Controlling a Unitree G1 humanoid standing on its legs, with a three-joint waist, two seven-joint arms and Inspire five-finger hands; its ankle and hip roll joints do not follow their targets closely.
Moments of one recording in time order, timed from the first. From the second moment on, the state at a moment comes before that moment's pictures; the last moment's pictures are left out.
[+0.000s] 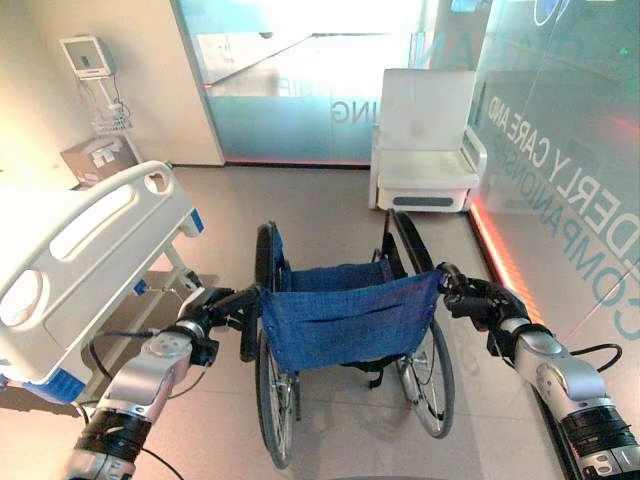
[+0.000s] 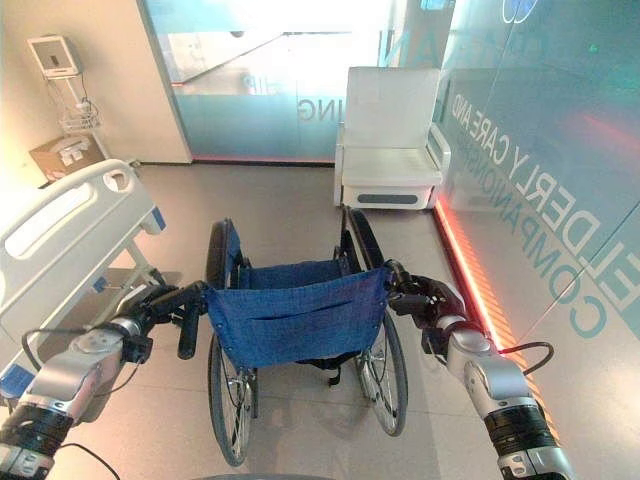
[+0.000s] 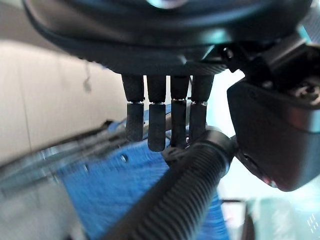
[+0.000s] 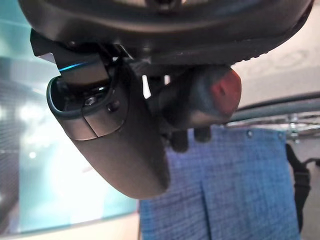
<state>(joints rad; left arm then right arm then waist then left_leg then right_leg) -0.10 0.65 -0.12 0.13 -0.48 0.49 0.08 -0.15 -0.59 0.12 0.15 0.60 0.45 -0.16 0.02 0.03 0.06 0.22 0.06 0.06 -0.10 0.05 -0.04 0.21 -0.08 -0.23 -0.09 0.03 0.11</state>
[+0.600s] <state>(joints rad) 0.04 0.53 -0.06 0.13 -0.96 0.33 0.23 -0.11 -0.61 0.10 0.15 0.60 0.42 -0.15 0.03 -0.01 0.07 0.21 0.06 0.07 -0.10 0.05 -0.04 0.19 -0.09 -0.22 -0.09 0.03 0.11</state>
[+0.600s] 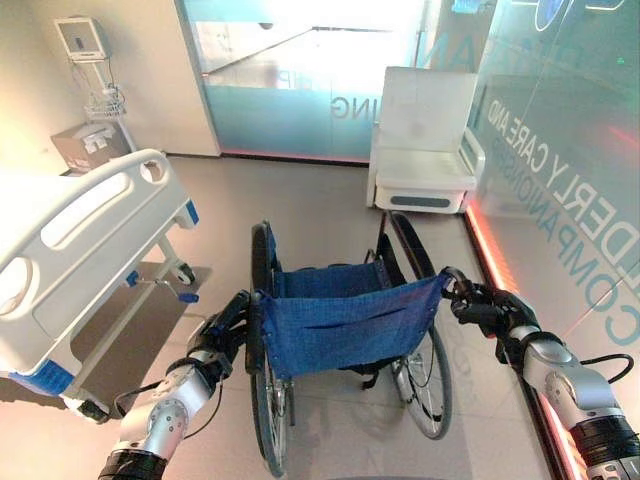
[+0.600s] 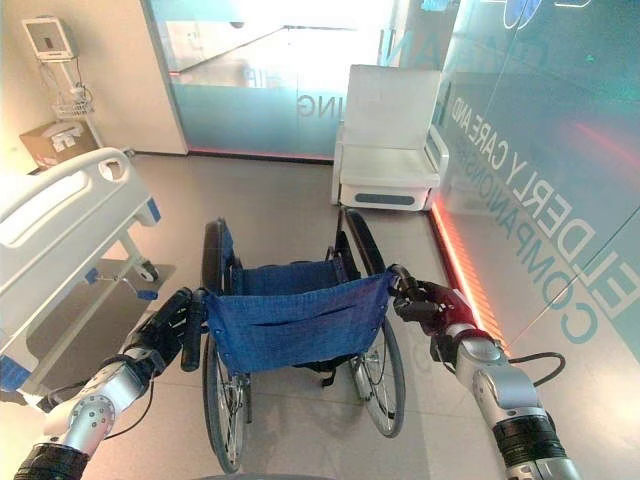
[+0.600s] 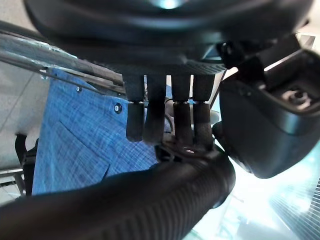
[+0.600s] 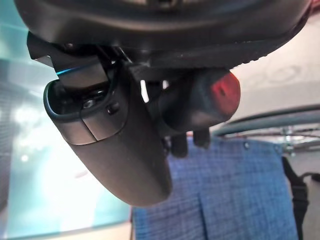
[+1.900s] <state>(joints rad) 0.04 0.48 -0.07 -0.02 -0.45 0.25 0.23 -0.11 -0.55 0.01 0.12 0.60 0.42 -0.19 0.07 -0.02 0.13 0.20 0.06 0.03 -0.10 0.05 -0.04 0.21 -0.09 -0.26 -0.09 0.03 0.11</state>
